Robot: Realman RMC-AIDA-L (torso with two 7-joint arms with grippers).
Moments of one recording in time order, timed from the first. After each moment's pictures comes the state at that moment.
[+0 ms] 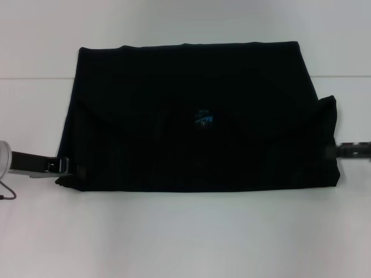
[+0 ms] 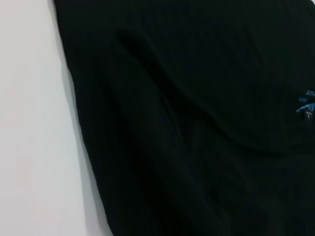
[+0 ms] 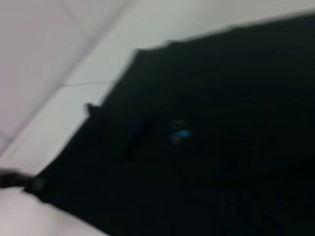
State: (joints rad) left arm -0.66 -1.93 0.68 0.54 2.41 1.23 -2.27; right arm 0.59 1.92 -0.53 -0.75 -2.29 -1.56 2.06
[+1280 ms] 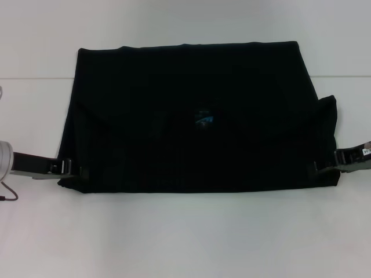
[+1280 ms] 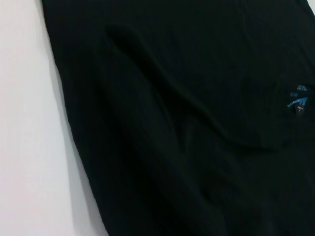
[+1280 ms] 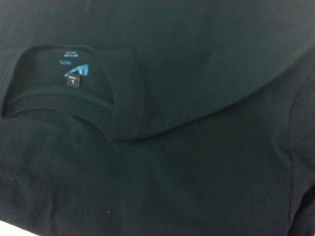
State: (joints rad) left arm -0.67 -1.93 0.68 0.54 2.41 1.26 -2.27; right arm 0.81 1.94 -0.69 -0.57 -2.65 -1.28 2.45
